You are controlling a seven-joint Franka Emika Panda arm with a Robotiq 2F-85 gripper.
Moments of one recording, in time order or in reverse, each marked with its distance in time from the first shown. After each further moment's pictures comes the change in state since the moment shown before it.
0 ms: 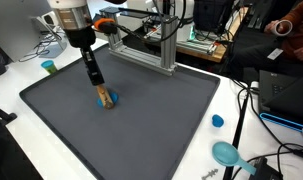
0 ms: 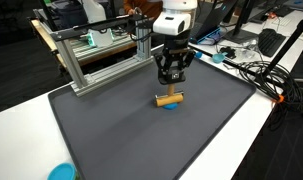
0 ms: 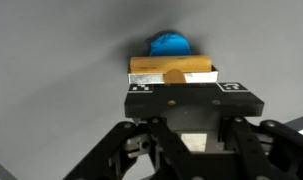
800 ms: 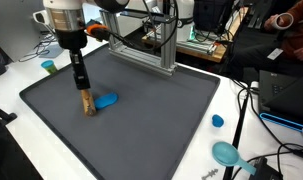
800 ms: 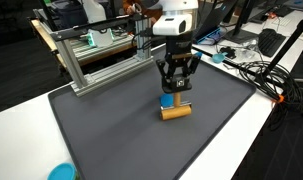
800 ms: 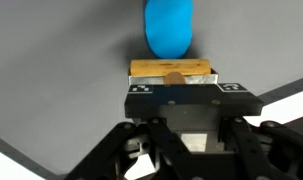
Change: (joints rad) arm 0.015 0.048 -0.040 0.021 -0.018 0.182 0.022
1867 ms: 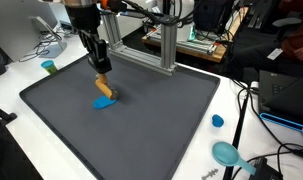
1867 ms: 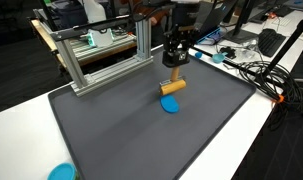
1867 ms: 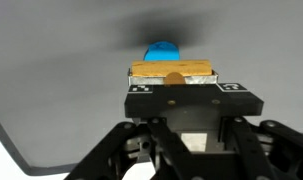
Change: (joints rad) arm 0.051 -0.162 0.036 -0.043 -0.066 -0.287 -0.174
